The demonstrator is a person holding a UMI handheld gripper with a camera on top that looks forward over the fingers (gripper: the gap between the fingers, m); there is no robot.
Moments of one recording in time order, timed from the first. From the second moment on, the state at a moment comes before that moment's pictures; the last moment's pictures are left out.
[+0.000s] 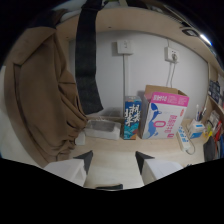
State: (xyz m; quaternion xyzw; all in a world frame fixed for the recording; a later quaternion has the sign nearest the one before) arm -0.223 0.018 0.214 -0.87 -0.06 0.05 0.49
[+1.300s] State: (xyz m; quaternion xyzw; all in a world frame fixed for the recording) arm 0.258 0.090 0.152 -0.86 0.02 -0.03 0.51
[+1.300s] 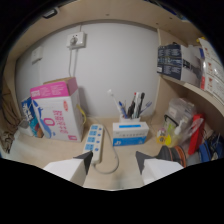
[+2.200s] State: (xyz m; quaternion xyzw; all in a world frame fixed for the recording) arm 0.327 0.274 0.147 -0.84 0.01 -0.02 0.55
